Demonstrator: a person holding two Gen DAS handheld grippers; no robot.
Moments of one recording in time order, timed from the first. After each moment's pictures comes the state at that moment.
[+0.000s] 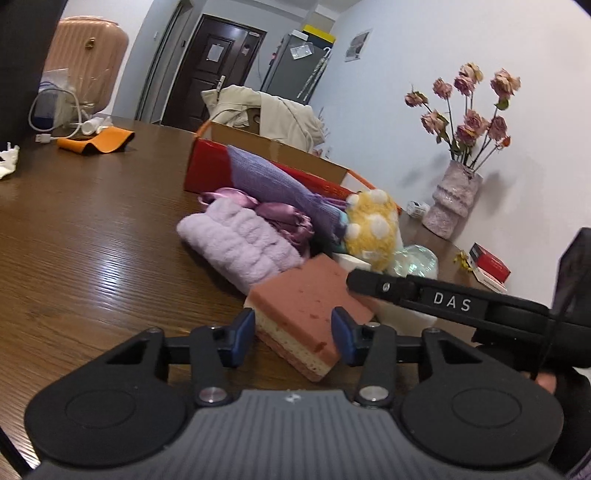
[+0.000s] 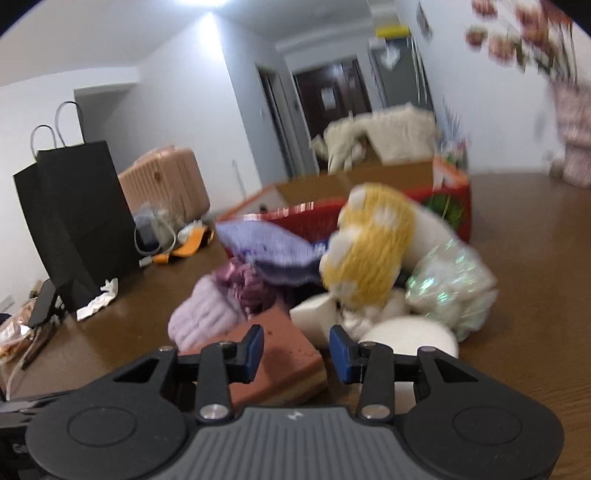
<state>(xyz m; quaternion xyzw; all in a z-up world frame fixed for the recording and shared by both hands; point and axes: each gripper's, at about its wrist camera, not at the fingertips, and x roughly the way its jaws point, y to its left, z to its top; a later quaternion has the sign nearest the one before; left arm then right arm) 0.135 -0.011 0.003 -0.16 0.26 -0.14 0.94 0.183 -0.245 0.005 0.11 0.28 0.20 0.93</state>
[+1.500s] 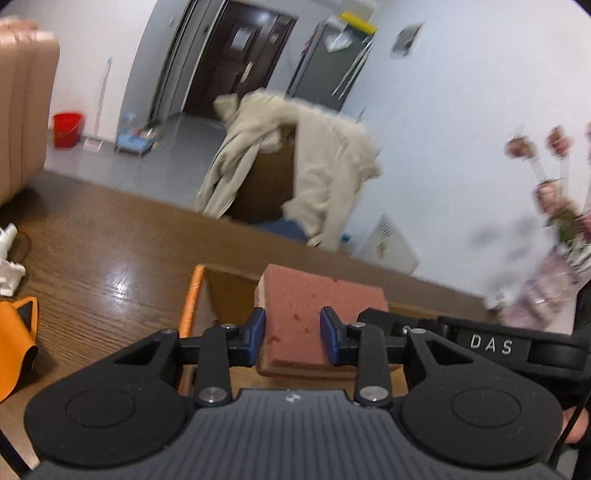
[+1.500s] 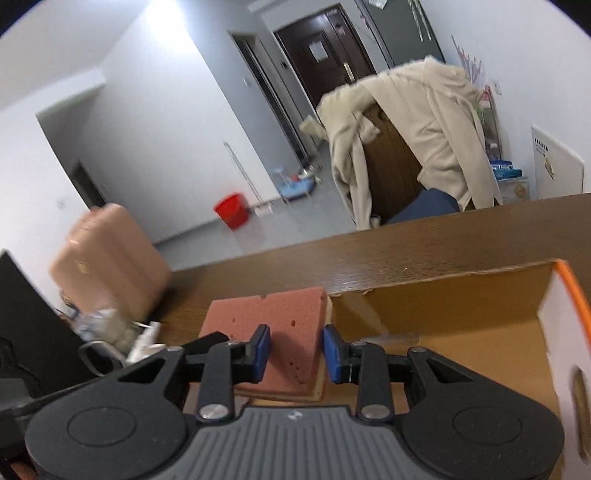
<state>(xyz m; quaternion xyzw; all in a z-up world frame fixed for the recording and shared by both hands) 0.534 0.018 0.074 -0.16 0.31 -0.09 0.93 0.576 -0.205 0.062 0.16 0.36 0.22 0.89</state>
